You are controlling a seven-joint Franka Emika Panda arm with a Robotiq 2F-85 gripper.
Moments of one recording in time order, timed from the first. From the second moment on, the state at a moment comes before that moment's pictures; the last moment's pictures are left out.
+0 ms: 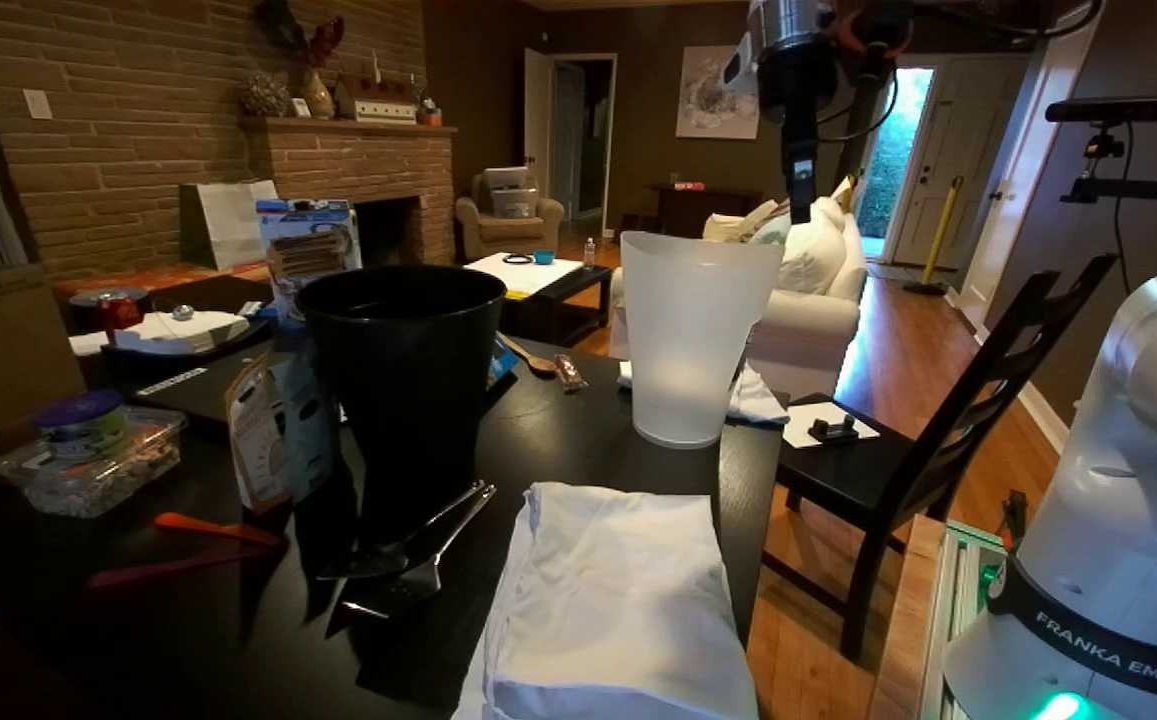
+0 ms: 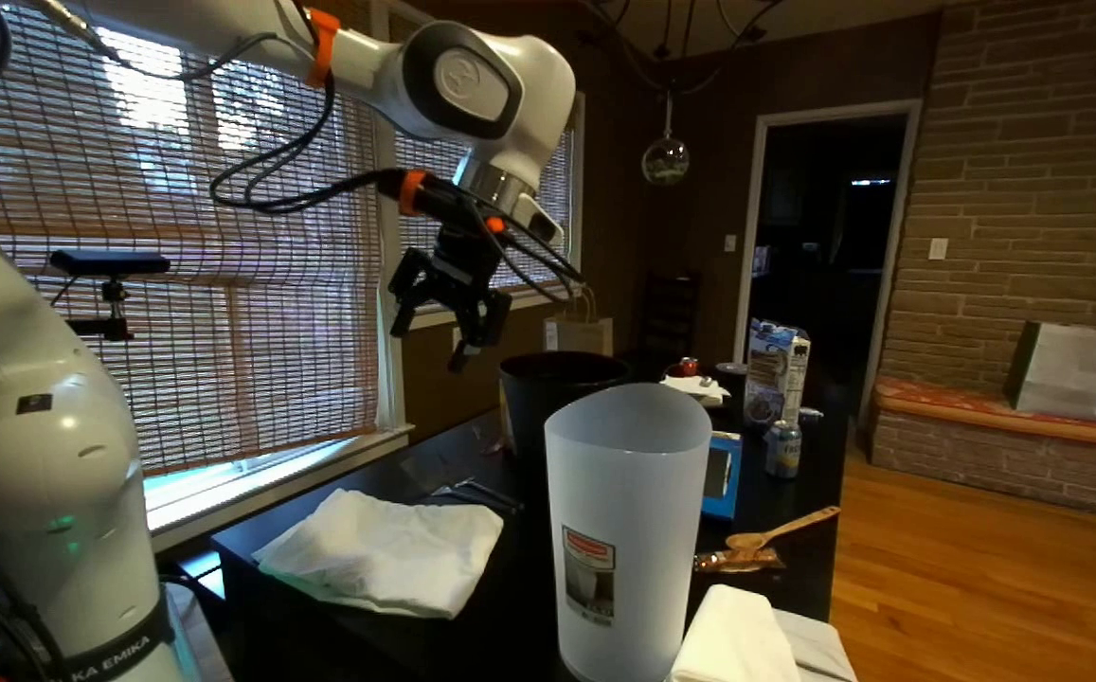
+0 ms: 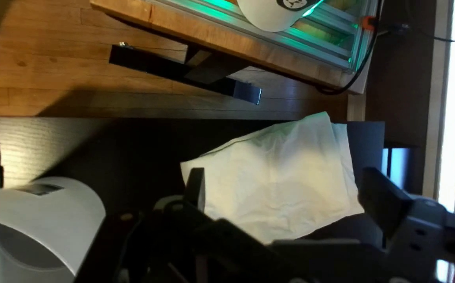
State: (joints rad) arm -0.05 -0.40 -0.33 -2.16 -0.01 1.39 -0.59
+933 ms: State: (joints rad) arm 0.05 -0.46 -0.18 -2.57 0.00 2.10 -0.80
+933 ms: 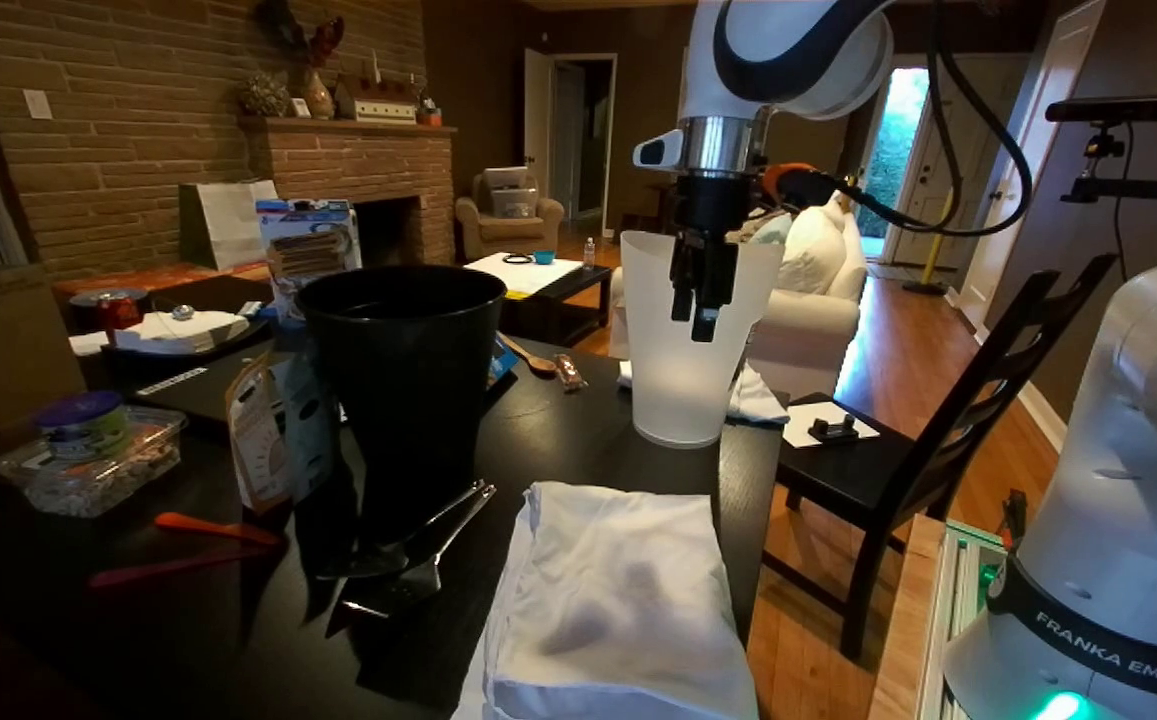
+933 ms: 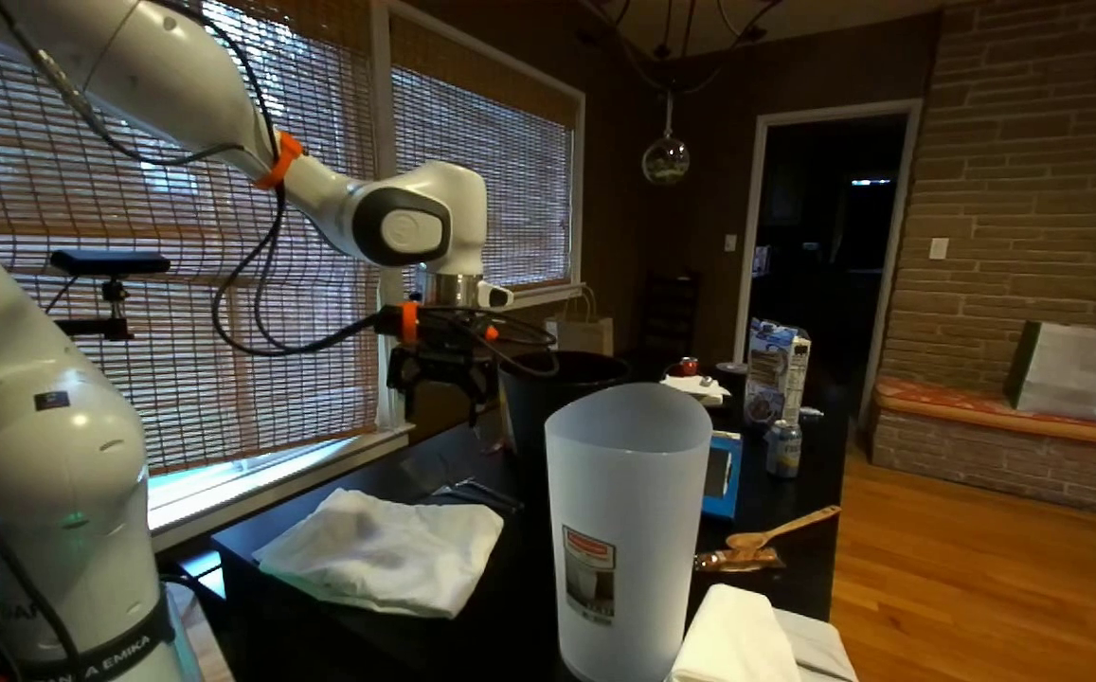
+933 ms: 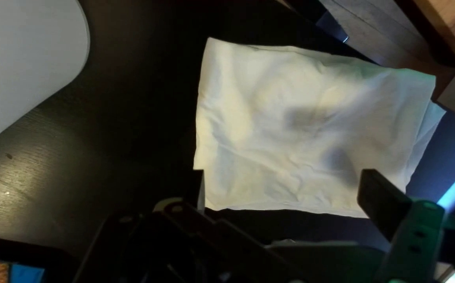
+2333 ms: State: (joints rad) arm 0.21 -0.26 -0.13 -2.69 0.21 2.48 -0.90
